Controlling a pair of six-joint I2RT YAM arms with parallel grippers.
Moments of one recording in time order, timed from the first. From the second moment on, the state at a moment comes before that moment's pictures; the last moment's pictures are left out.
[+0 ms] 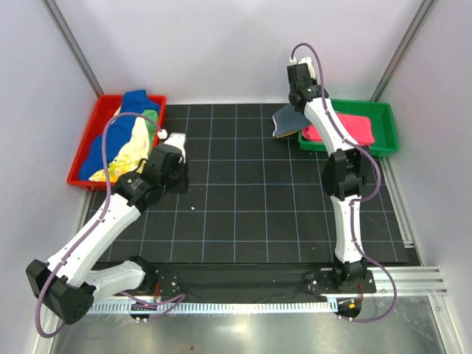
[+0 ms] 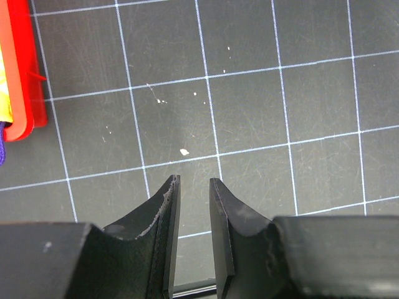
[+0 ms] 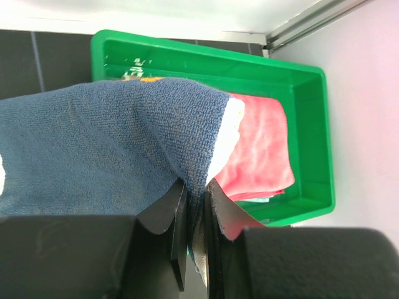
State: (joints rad) left arm -0.56 1.09 1.10 -0.79 -0.23 -0.34; right arm 0.26 2.29 2.29 -0.68 0.69 -0.12
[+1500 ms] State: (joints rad) left arm -0.54 1.09 1.10 -0.79 -0.21 -0.34; right arm 0.07 2.25 2.36 -0.75 0.65 -0.07
